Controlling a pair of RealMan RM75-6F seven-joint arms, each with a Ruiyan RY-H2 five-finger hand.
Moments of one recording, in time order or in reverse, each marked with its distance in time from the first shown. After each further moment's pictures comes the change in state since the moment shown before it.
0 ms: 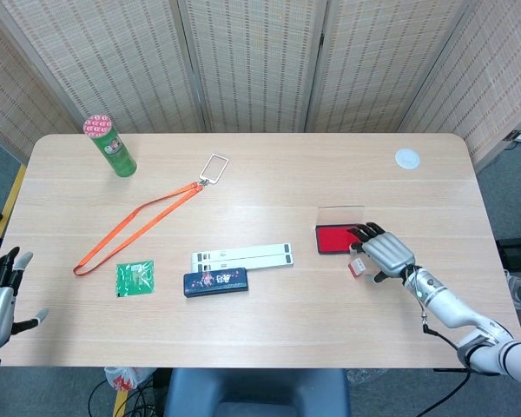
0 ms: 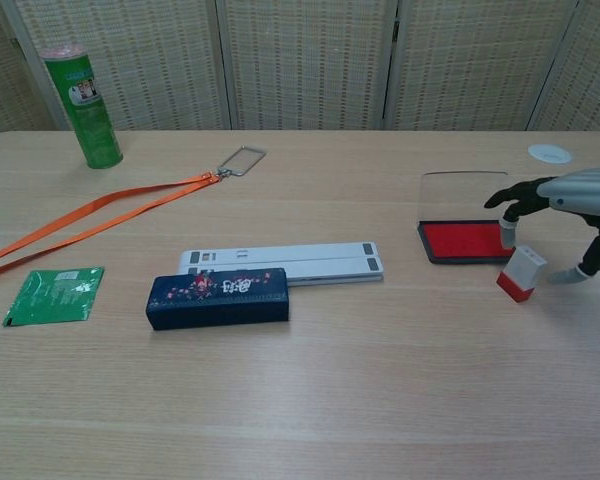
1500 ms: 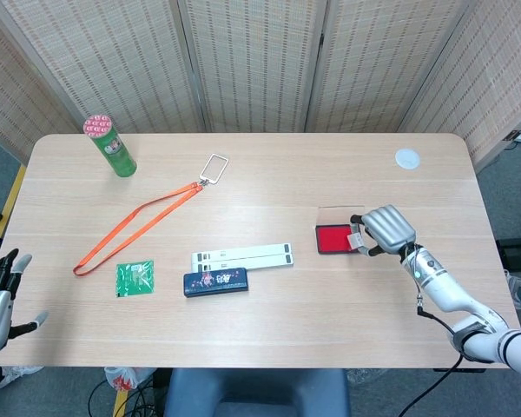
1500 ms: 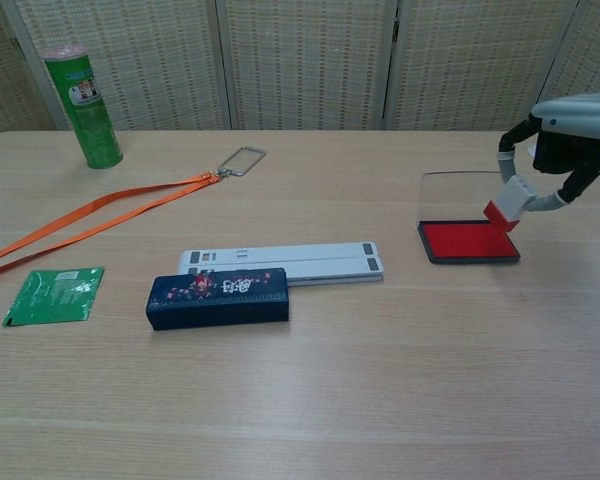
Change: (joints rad) left arm 0.019 0.018 0.012 -0.014 0.045 0.033 -0.040; right arm 0.040 0.061 0.115 -0.102 0.137 0.021 -0.092
